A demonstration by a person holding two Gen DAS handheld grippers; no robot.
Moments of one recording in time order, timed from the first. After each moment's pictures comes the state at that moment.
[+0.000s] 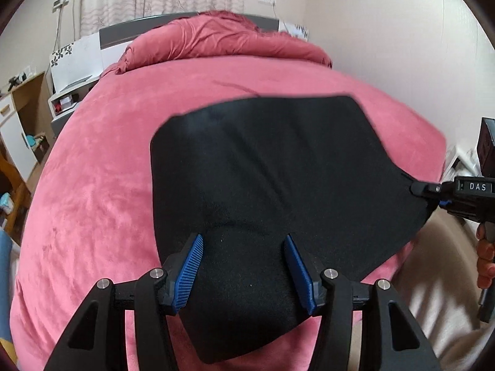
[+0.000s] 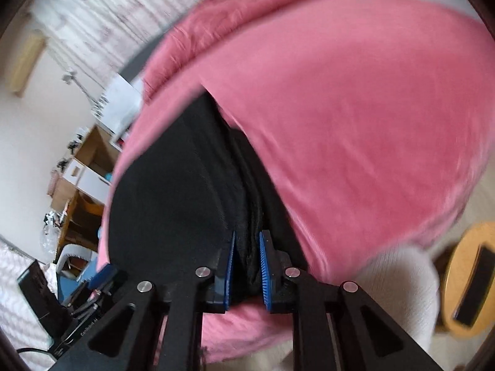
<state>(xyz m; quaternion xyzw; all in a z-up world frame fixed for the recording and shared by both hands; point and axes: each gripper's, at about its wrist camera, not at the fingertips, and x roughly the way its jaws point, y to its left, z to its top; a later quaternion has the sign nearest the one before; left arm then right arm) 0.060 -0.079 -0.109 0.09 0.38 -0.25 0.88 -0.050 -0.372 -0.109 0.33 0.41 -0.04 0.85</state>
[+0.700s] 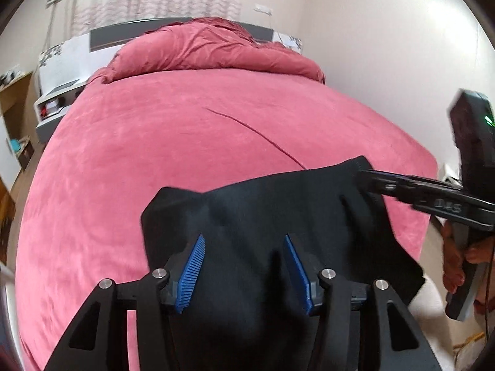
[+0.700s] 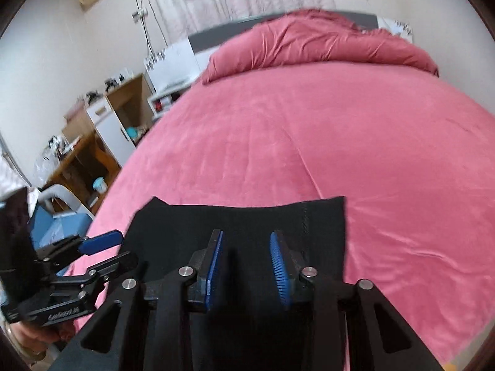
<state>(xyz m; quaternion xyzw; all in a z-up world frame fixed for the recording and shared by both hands) 0.149 -0.096 -0.061 0.05 0.38 -0.29 0.88 0.095 -0.307 -0.038 0.11 0.38 0.06 0.92</state>
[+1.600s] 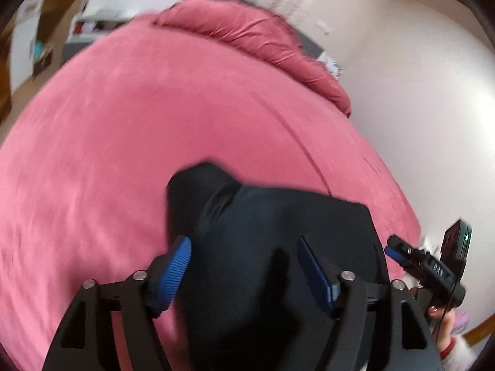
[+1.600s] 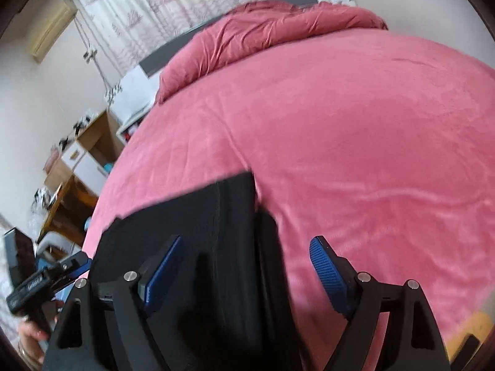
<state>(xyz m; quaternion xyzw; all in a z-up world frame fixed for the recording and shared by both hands) 0.170 -0.018 -0.103 -0.16 0.46 -0.25 0.84 0.045 -0.379 -0.082 0.23 0.38 -0.01 0.90</state>
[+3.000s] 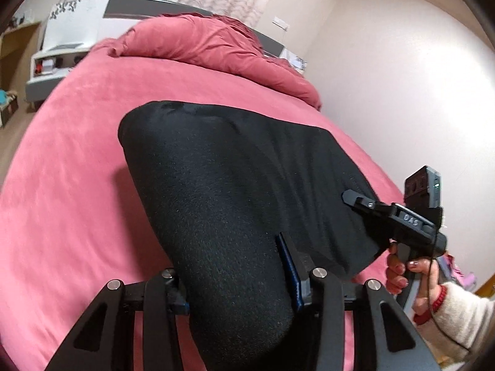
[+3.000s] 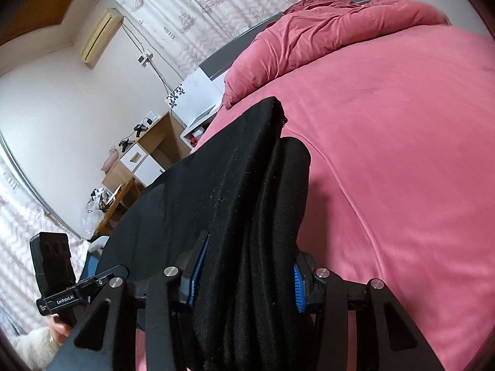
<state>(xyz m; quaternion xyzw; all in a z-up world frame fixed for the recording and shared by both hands) 0.243 -0.025 -0.038 -0.08 0.40 -0.33 0.85 0.183 -0.326 -0.076 0.26 0.32 0.15 0.90</state>
